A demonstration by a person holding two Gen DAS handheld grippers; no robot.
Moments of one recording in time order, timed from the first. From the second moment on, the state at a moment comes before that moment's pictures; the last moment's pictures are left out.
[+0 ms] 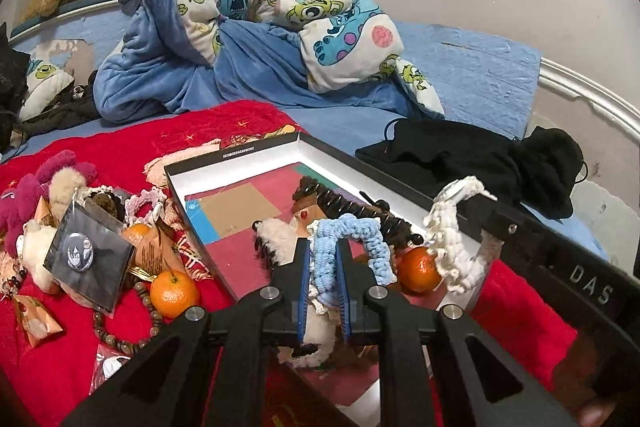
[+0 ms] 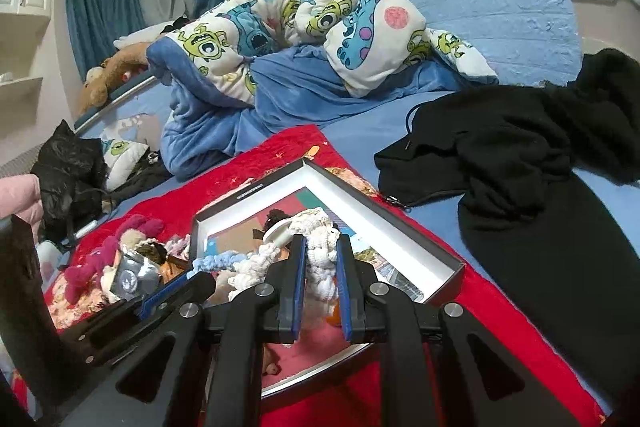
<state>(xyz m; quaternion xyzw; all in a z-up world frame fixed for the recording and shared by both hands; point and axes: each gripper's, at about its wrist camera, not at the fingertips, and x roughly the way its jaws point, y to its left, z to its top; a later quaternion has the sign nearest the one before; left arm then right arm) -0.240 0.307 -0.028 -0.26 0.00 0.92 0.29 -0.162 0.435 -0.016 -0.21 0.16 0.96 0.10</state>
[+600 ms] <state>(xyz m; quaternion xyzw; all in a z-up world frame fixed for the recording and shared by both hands) -0.233 0.311 -0.030 -0.25 0.01 0.92 0.29 -0.163 0.440 -0.021 -0.21 0.18 0.96 0.10</state>
